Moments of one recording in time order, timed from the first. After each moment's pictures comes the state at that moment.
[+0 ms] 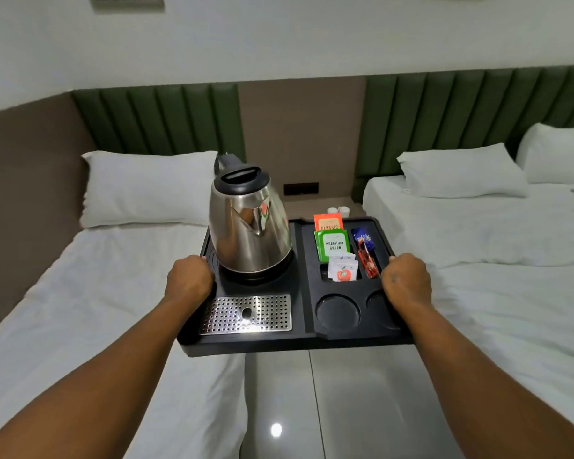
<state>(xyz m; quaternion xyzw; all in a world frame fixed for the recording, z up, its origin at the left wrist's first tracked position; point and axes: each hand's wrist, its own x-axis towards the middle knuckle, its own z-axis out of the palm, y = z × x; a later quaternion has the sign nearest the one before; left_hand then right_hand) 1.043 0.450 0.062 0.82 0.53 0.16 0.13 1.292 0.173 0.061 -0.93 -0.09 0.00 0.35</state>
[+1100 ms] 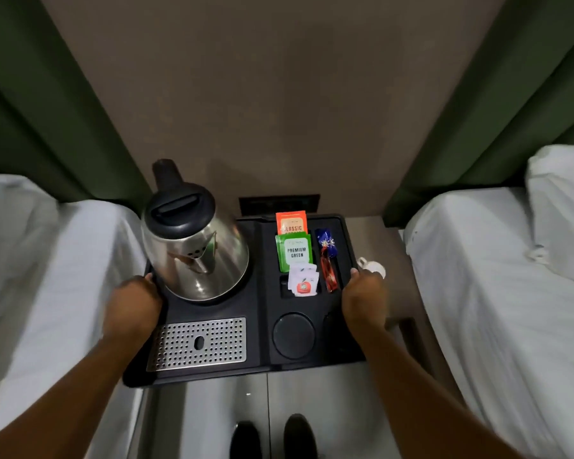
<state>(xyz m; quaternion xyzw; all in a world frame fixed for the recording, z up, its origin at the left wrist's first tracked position) 1.761 1.077 -0.262 0.85 0.52 0.07 0.10 2.024 0.835 -0.287 -0.95 -0.08 0.06 0.29</state>
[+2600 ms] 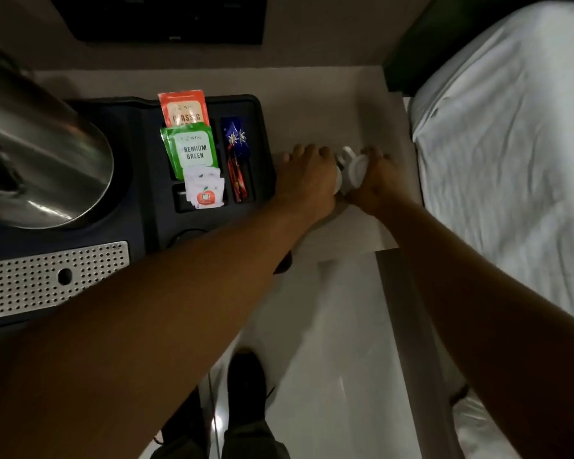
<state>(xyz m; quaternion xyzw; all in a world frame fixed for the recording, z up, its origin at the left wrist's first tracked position) 2.154 0.934 -0.522 0.96 0.20 -0.07 0.18 2.242 0.829 -0.515 -0.95 -0.19 0.23 0.12</state>
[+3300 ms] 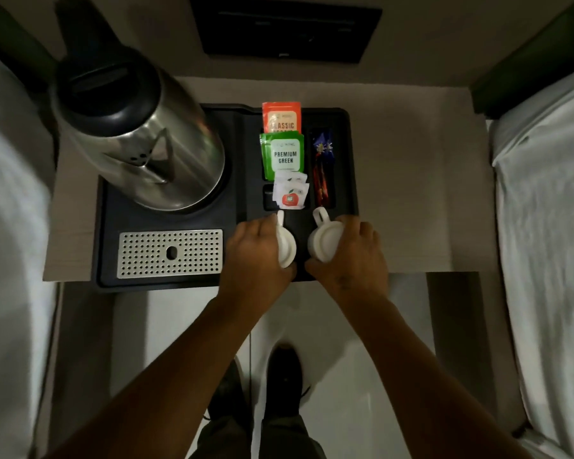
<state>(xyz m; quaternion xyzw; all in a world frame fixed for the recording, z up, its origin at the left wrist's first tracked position) 1.933 0.987 -0.530 0.90 0.35 0.06 0.26 2.051 0.879 -0.526 -0.94 -0.26 0.17 0.14</state>
